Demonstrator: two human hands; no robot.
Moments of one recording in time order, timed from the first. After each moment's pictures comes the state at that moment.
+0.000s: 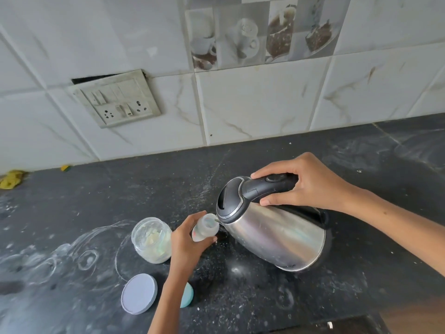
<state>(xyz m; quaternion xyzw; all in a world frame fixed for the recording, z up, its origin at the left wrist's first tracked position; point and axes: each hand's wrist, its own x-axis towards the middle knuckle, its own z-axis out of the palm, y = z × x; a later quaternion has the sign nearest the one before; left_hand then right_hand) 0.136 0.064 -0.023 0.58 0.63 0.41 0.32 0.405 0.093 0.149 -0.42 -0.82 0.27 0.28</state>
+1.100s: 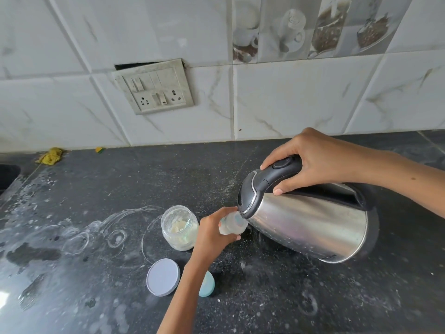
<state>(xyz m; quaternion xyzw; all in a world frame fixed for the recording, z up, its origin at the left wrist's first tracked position) 0.124 0.070 -0.015 0.65 0.60 0.34 0.32 0.346 0.122 0.200 -0.40 -0.89 0.22 0.10</state>
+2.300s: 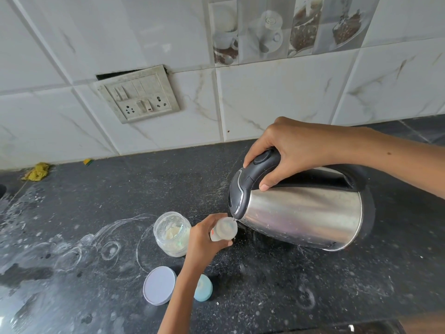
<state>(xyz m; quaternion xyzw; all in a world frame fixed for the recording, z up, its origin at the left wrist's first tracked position) 0.118 0.067 -0.026 0.62 0.60 0.36 0.36 0.339 0.131 0.218 -0.36 -0.90 0.22 0.04</state>
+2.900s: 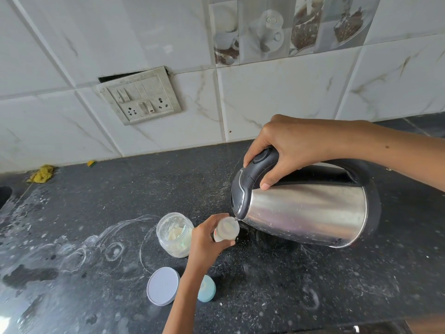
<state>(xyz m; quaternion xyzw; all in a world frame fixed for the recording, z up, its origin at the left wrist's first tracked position) 0.119 0.066 -0.027 0.62 0.60 0.36 0.35 0.335 0.139 0.219 -0.36 -0.91 0.22 0.02</state>
